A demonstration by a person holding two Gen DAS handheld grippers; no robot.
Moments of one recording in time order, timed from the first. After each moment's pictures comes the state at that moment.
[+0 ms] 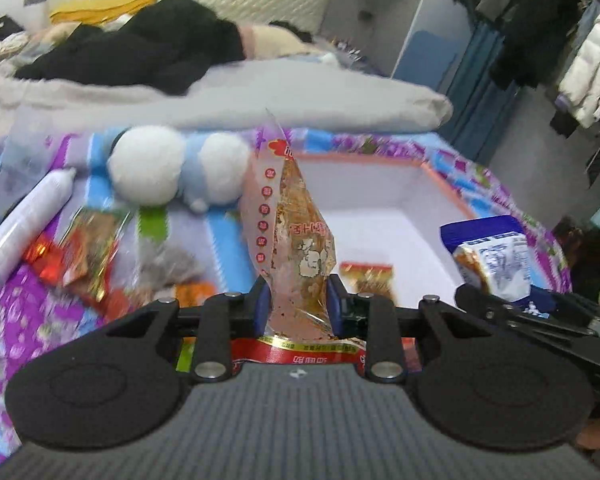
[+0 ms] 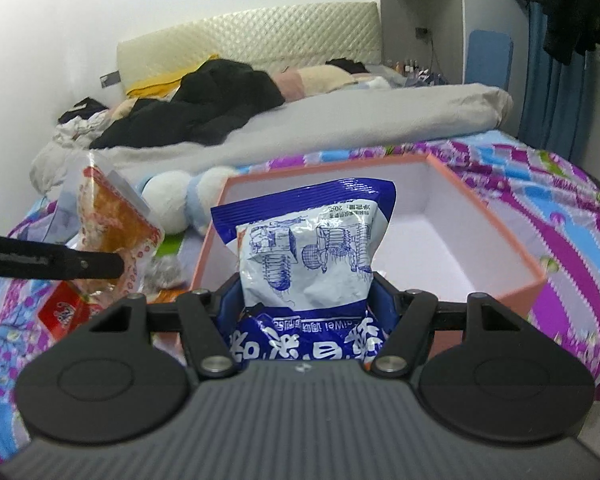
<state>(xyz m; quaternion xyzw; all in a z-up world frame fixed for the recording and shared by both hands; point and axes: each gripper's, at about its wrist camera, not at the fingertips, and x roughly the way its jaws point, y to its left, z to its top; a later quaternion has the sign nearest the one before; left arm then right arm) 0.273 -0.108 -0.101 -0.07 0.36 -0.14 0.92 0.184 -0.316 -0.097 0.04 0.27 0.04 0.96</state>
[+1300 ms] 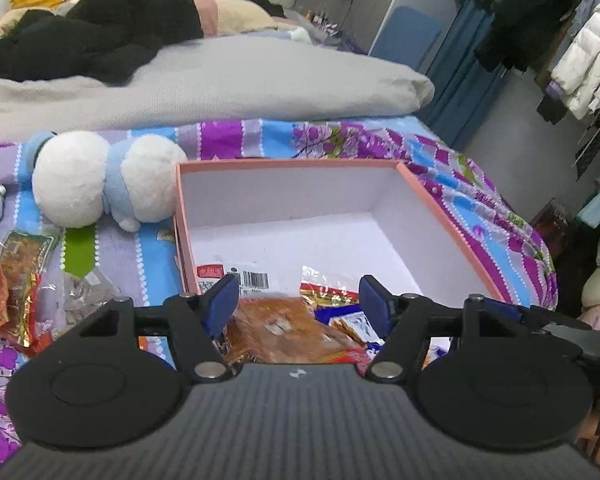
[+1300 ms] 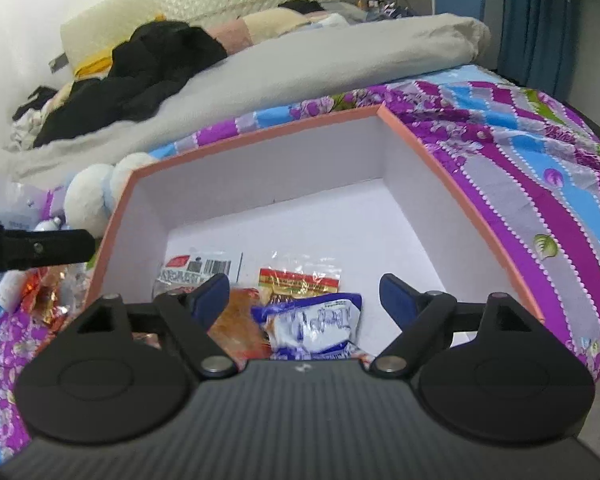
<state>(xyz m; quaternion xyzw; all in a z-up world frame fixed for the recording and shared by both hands) 0.360 -0.173 -0.103 -0.08 0.40 -0.17 0.90 0.280 -0.382 -0.123 0.09 0.37 0.00 0.93</state>
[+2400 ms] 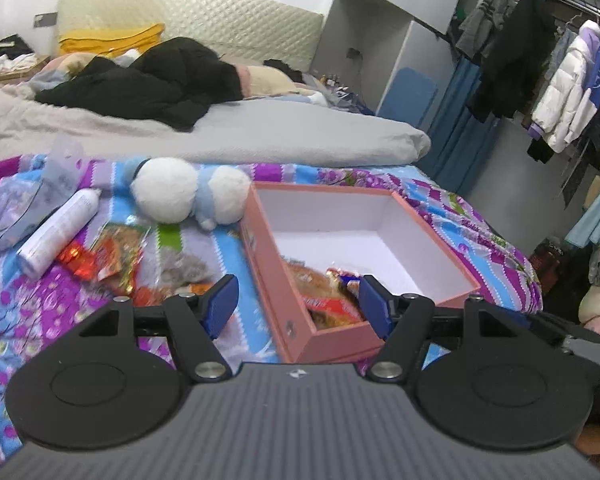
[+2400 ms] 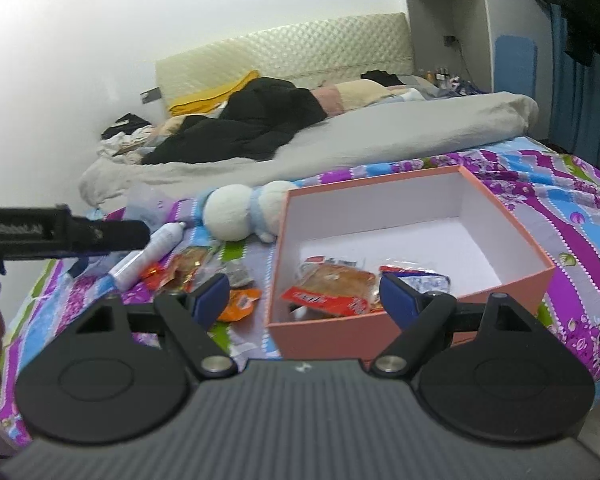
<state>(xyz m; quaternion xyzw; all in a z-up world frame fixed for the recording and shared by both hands) 0.155 -0.064 -0.046 -0.09 0.32 -0.14 0.93 0.119 -0.294 -0.062 0.07 0.26 0.10 0.96</state>
